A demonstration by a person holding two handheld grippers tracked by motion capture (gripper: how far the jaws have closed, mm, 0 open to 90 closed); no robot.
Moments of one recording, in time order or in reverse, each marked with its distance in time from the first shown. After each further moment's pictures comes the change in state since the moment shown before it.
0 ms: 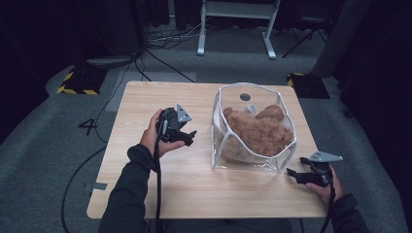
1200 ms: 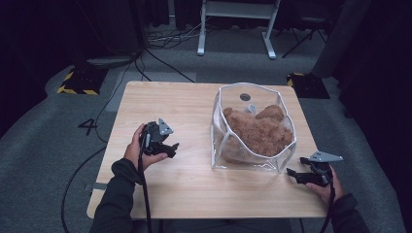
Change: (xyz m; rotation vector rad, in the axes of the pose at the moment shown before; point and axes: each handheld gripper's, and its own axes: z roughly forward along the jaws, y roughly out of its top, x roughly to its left) left arm 0.012 -0.065 0.001 0.089 0.013 -0.062; right arm 0.000 0.000 0.000 0.000 0.000 0.000
